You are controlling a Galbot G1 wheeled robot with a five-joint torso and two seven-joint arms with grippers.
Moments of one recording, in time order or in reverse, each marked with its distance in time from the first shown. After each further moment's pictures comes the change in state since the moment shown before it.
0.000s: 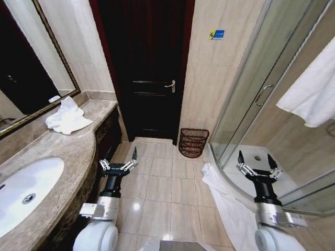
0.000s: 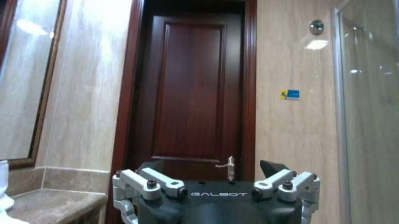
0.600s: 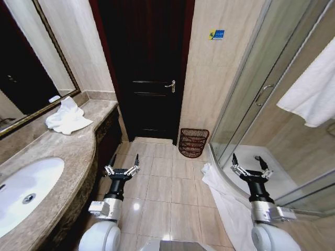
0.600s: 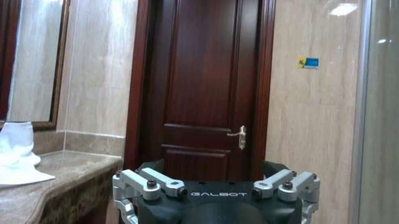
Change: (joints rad) left arm 0.010 0.000 0.025 0.057 0.015 0.053 -0.072; right arm 0.029 -0.013 -0.006 -0.037 0.000 -0.081 -0.008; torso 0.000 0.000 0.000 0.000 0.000
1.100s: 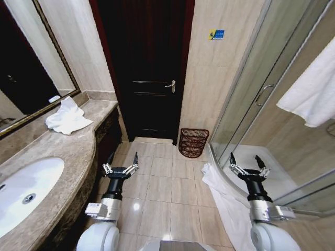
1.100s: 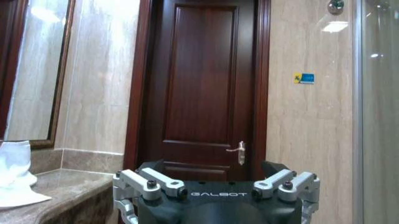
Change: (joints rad) left arm 0.000 0.000 -0.009 -0.020 0.004 -0.044 0.010; right arm 0.000 -0.003 -0.013 0.016 0.010 -0.001 -0.018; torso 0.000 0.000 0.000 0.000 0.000
